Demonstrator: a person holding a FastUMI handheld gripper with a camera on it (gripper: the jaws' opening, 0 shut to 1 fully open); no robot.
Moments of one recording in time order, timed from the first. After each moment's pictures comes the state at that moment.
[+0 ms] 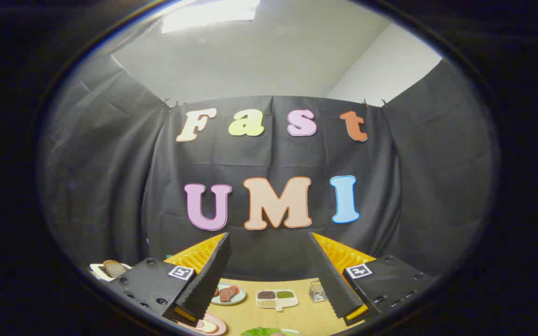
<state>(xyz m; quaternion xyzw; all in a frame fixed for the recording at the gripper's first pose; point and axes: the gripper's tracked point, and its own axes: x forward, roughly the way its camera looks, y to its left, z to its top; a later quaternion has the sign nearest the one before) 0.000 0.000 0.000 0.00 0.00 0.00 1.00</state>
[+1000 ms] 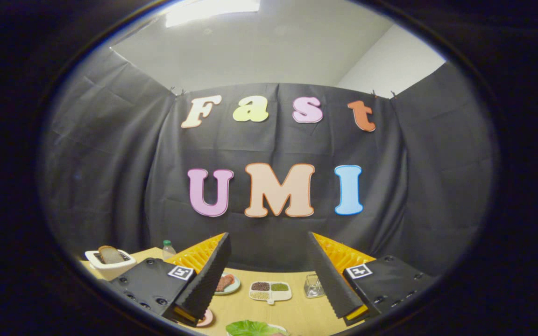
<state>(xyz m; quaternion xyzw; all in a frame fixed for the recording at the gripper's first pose) 0.012 -0.027 -0.038 -0.01 0.06 0.03 1.00</state>
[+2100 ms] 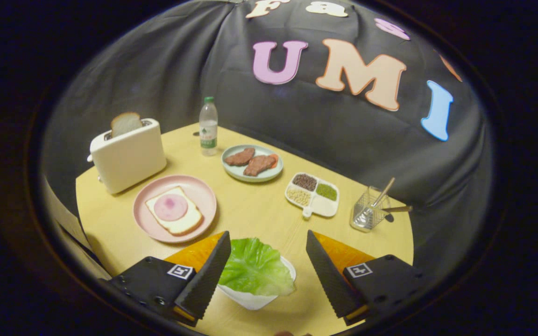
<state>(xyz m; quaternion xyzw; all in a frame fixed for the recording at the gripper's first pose) -0.030 -0.004 -0.320 -0.15 0.41 0.23 0.87</state>
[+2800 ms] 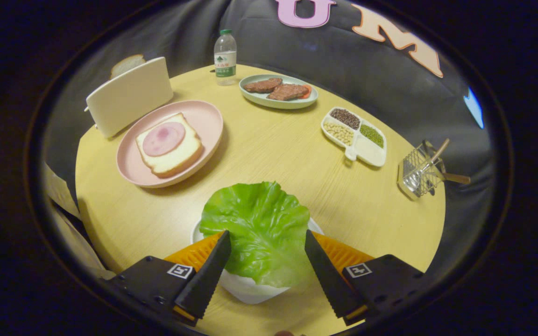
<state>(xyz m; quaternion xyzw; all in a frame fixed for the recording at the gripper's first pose) -0.073 -0.017 -0.428 -0.18 0.55 0.28 0.76</state>
